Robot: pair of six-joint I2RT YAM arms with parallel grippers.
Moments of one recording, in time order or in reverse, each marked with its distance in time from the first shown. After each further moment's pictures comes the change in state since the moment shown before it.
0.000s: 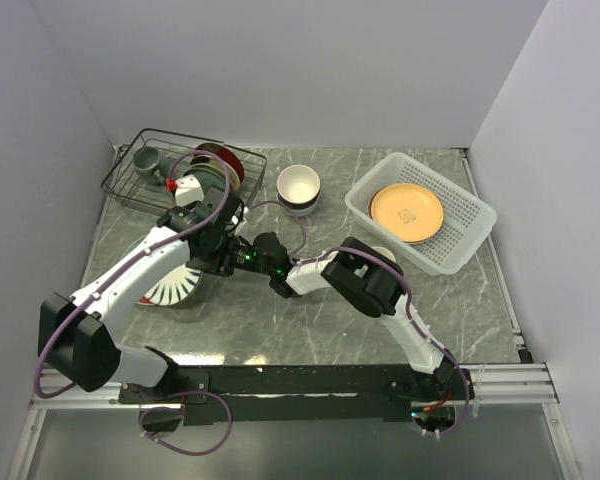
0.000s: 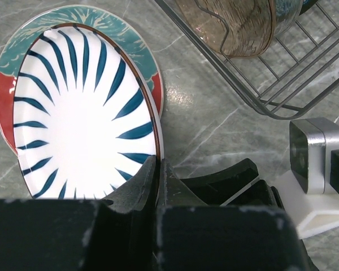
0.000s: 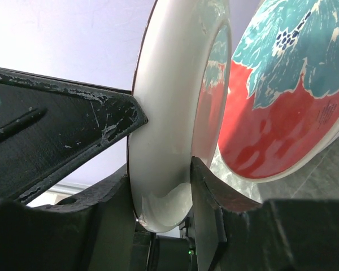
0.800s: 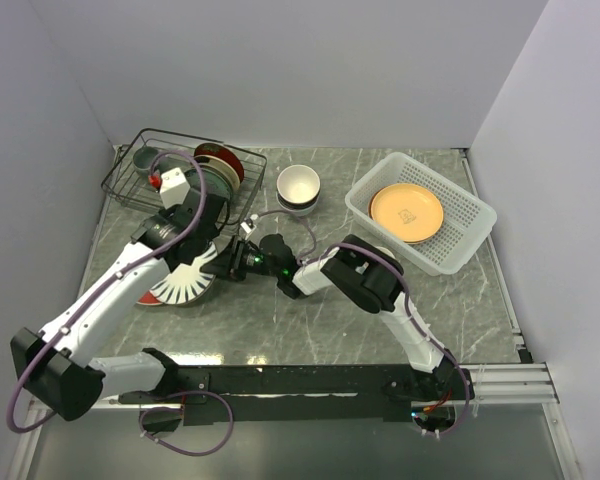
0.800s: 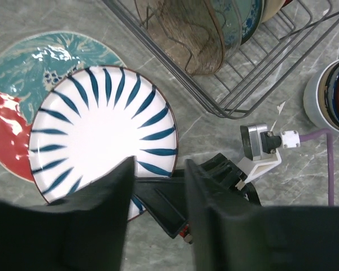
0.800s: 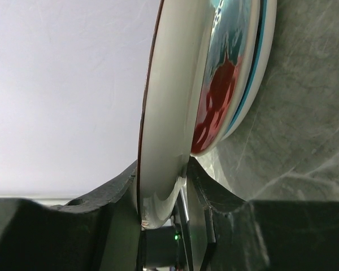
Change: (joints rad) left arm -0.010 -0.153 0.004 0.042 0.027 0.023; right arm -0.037 0.017 -0.066 -0.052 -0.014 0.068
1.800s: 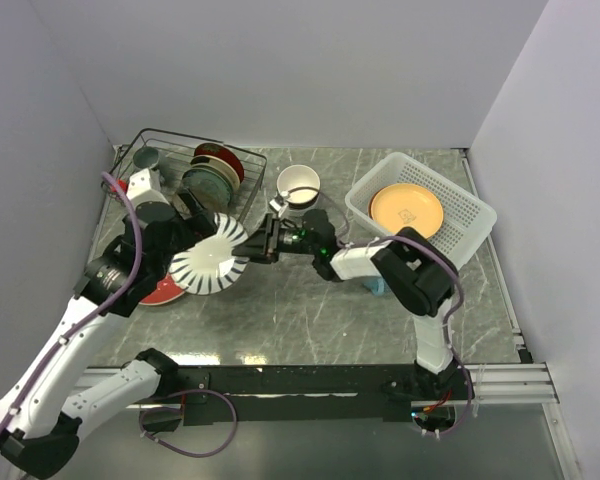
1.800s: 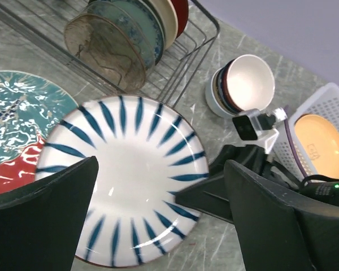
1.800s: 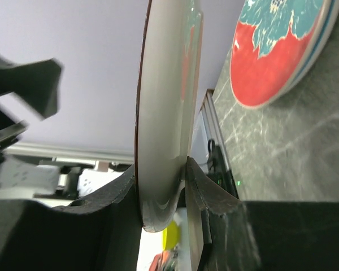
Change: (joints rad) left arm 0.019 -0.340 -0.061 0.148 0.200 0.154; right arm -0.174 -0.321 -0.220 -0.020 -0.303 0.037
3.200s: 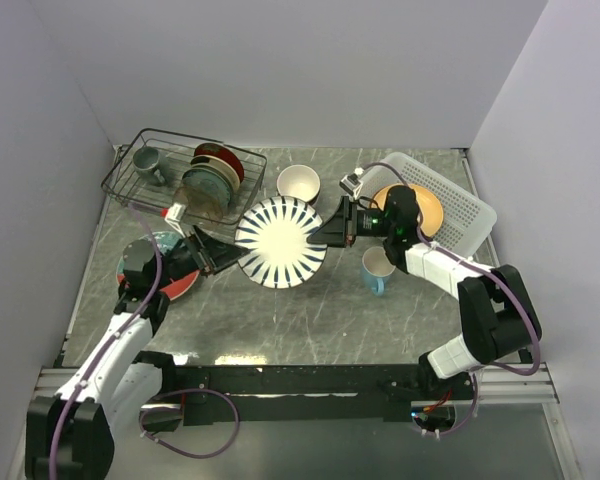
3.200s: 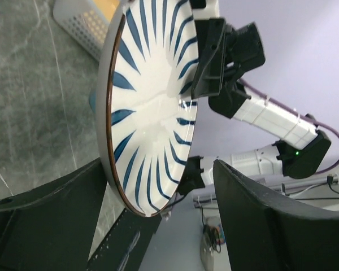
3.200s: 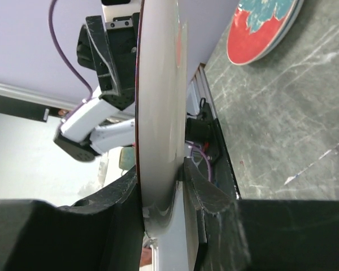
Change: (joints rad) left arm 0.423 -0.054 -0.740 1.183 1.352 -0.428; right arm -0.419 -0.509 -0.240 -0.316 -0.445 -0.224
